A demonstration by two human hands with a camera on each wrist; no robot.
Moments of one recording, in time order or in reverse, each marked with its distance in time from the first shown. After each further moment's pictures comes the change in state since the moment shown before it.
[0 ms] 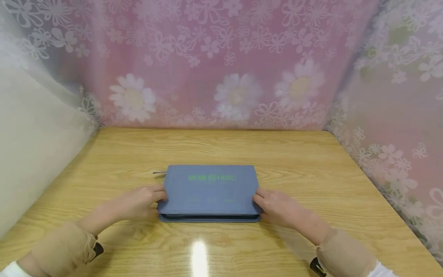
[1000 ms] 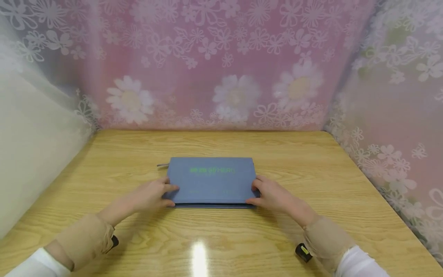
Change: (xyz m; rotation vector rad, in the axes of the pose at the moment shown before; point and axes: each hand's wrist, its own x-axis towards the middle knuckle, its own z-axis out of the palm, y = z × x) left_hand 0.035 -0.012 0.010 -0.012 -0.037 -0.203; right_hand 0.021 0.029 0.019 0.356 -0.020 0.360
